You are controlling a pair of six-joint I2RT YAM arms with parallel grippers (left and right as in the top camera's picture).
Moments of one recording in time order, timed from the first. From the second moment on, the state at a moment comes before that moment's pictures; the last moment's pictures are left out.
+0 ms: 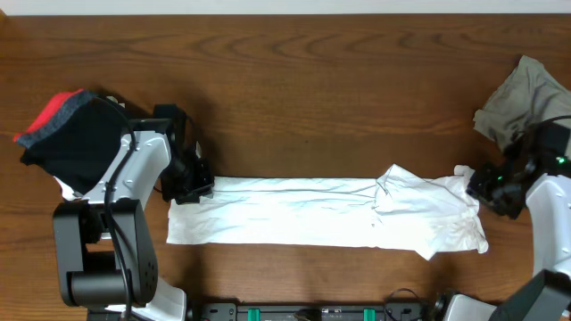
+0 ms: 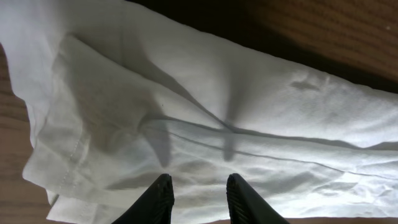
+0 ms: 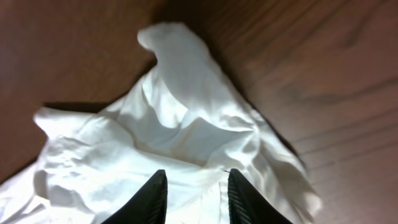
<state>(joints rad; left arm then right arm) 0.02 1.72 1.05 -1.05 0.21 -0.23 -0.41 1.42 0.94 -0.94 -0.12 0.24</state>
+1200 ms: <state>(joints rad) 0.02 1.58 1.06 -1.07 0.10 -0.22 -0.40 1.52 0.72 -0.67 -0.06 0.26</state>
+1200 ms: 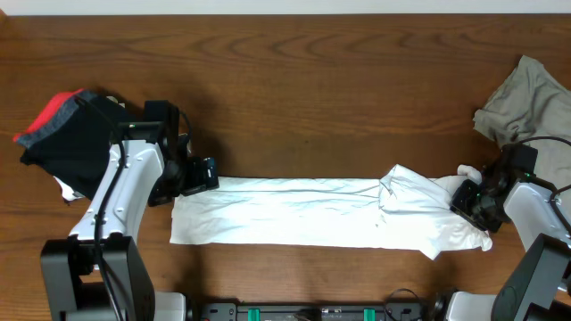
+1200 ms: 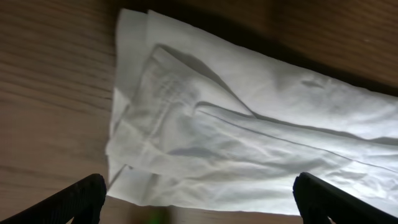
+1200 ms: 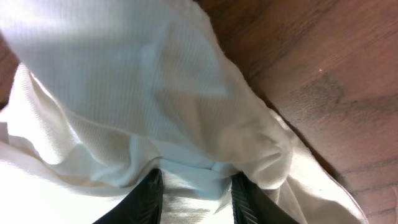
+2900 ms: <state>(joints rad) 0.14 1.71 1.10 -1.11 0.13 -0.13 -0.40 1.49 0.87 -0.81 -0.19 0.25</state>
